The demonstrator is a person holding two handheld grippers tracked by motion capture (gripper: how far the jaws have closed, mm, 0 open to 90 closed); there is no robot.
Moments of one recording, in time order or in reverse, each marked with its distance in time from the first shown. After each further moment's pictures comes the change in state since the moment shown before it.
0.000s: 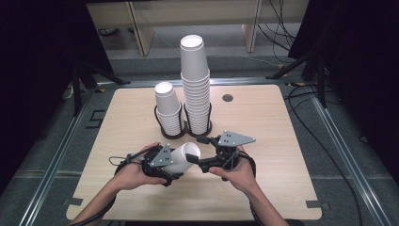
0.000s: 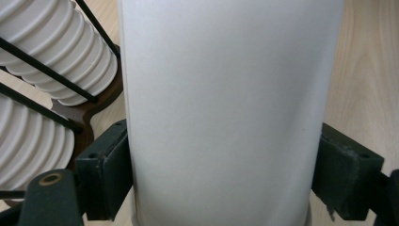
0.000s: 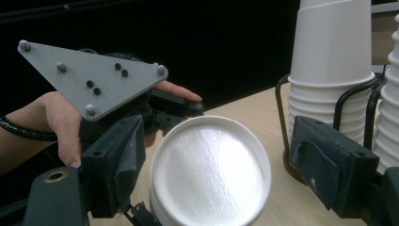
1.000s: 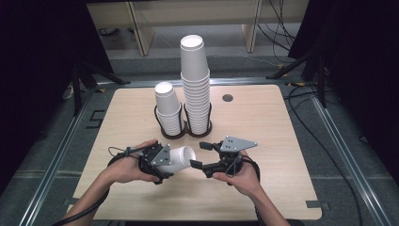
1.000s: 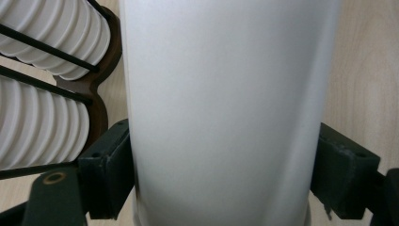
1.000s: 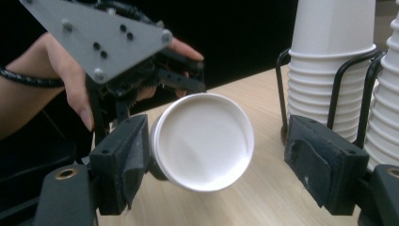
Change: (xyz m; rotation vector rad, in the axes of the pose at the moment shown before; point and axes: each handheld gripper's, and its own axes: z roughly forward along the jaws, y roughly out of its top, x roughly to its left) left arm 0.012 0.005 -0.010 0.212 -0.033 0.167; right arm -0.001 -0.014 -0.009 0.054 0.002 -0.049
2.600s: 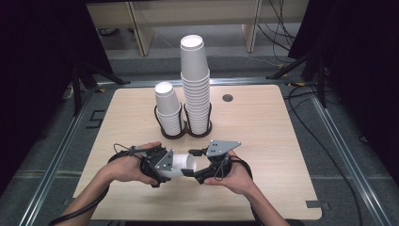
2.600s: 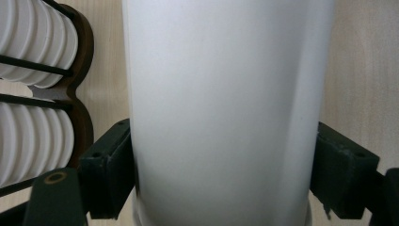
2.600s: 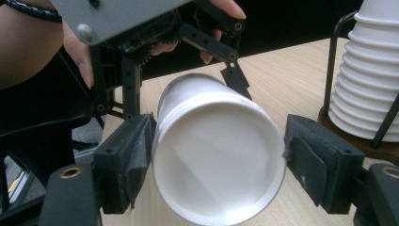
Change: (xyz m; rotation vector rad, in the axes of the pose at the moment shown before) left arm -0.005 0.011 -0.004 0.089 -0.073 0.120; right arm 0.007 -0.005 0.026 0.150 0.087 -0.066
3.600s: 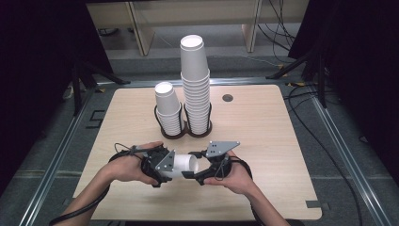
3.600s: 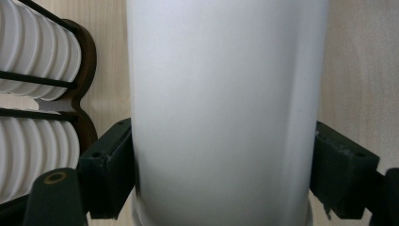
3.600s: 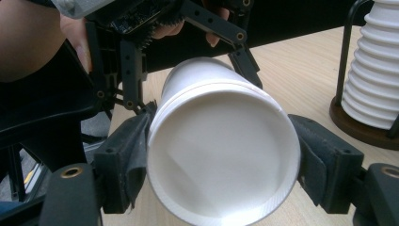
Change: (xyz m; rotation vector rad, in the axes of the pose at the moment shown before) left arm 0.000 0.005 -0.002 -0.016 0.004 0.029; right arm -0.003 -0.005 0.001 0.027 0.043 0.005
